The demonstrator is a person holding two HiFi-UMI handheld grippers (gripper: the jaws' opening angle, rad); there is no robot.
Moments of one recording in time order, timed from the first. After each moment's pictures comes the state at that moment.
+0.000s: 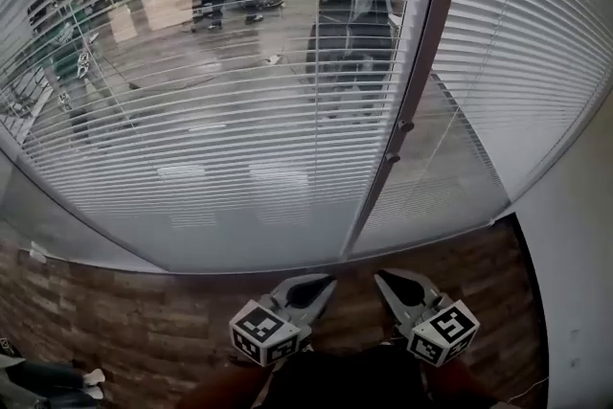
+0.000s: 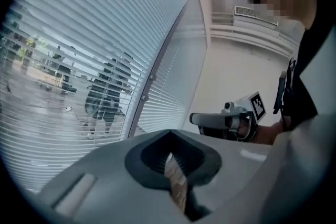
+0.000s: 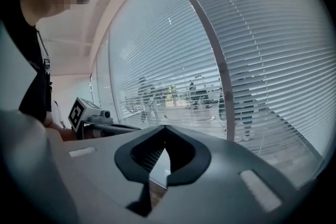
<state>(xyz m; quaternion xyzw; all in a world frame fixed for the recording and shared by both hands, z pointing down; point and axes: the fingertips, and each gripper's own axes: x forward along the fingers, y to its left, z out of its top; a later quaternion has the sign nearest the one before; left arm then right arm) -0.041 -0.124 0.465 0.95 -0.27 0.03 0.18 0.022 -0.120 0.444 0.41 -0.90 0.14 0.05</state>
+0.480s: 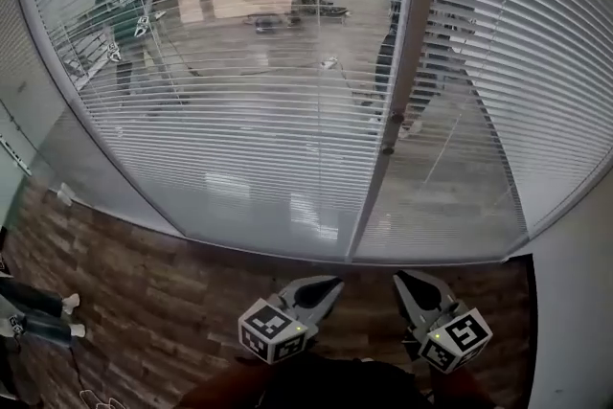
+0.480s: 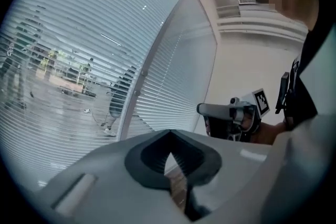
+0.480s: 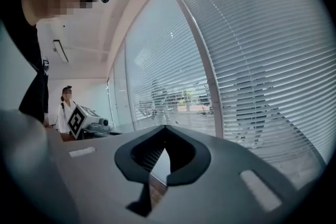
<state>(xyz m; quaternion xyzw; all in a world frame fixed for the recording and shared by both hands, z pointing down) 0.052 -0.070 0.439 0.91 -0.37 0.02 0.18 0.130 -0.080 0.388 0.34 -0.93 0.11 0.02</state>
